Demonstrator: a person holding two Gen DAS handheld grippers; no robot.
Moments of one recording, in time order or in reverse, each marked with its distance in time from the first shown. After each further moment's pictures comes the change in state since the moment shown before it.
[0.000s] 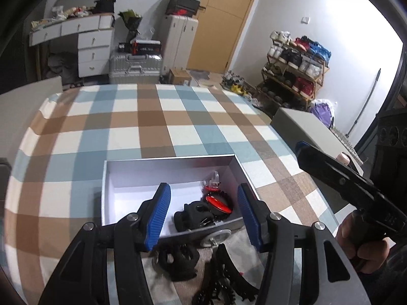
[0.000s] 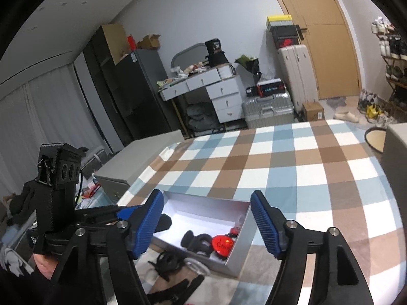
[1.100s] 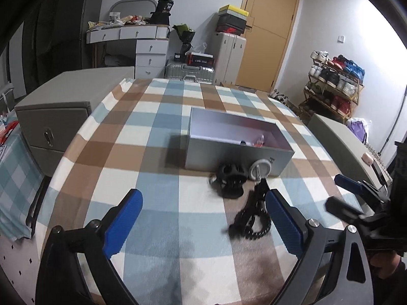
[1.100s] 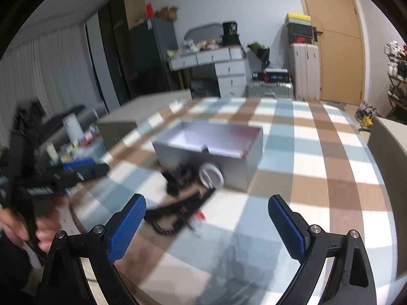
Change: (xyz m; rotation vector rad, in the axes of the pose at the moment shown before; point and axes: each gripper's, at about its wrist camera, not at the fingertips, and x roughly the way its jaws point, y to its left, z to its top) left arm -0.065 0.019 -0.103 -0.114 -0.102 0.258; right arm -0.037 0.037 -0.099 -0.183 0.156 -0.080
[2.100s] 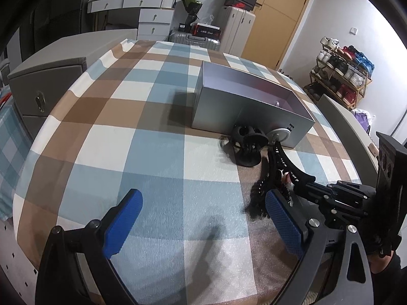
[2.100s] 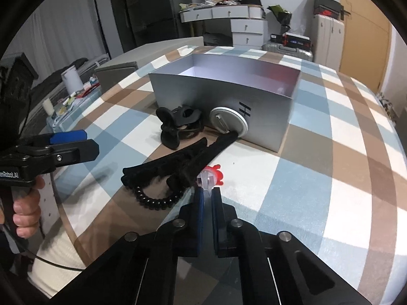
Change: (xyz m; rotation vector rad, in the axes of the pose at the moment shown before) left arm 0.024 0.015 -0.023 -0.067 0.154 -0.020; right arm 0.068 0.012 -0.022 -0.082 0.232 0.040
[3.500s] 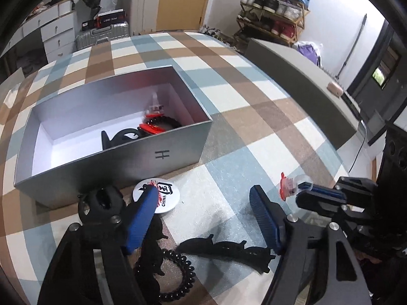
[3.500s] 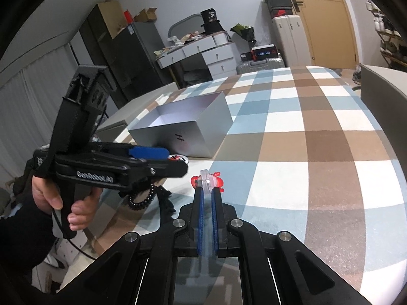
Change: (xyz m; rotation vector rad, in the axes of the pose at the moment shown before) left arm 0.074 -0.125 0.048 0.406 0.211 -0.222; right arm -0.074 -0.076 -0.040 0.264 -0.221 0.089
